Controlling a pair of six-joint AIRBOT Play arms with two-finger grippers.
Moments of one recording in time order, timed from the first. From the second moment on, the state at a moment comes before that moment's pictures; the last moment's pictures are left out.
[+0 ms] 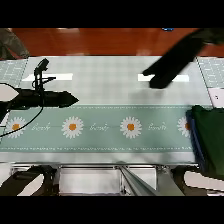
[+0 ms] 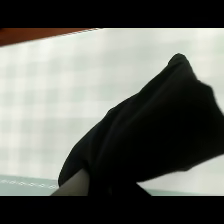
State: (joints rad) left arm -0.07 -0.98 0.82 0.82 -1.03 -1.25; right arm -0.22 -1.41 1.97 -1.09 1.52 1.66
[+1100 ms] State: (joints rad) left arm -0.10 -0.98 0.82 0.81 -0.94 -1.26; right arm -1.13 -0.78 1.12 -1.54 1.85 1.62
